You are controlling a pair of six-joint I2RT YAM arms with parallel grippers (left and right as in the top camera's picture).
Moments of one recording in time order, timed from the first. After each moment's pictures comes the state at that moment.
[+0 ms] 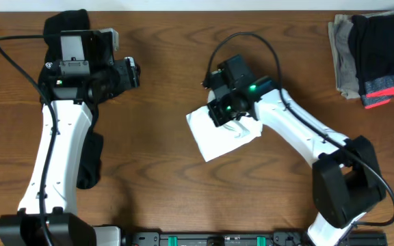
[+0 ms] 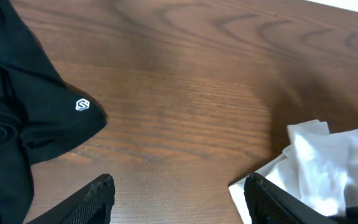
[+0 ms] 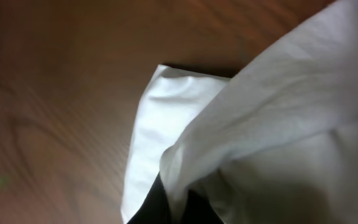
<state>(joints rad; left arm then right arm) 0.01 1.52 1.35 -0.72 0.25 -0.15 0.55 1.86 1.36 -0.68 -0.31 0.06</state>
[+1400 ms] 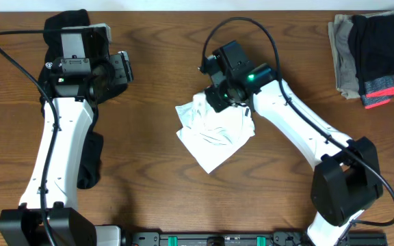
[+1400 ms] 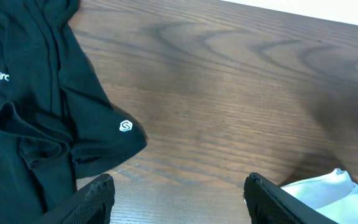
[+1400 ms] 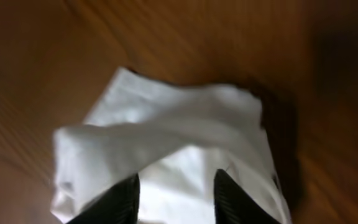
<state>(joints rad) 0.01 1.53 1.35 -0.63 0.09 -0.15 0.55 1.88 1.52 -0.71 -0.16 0.00</state>
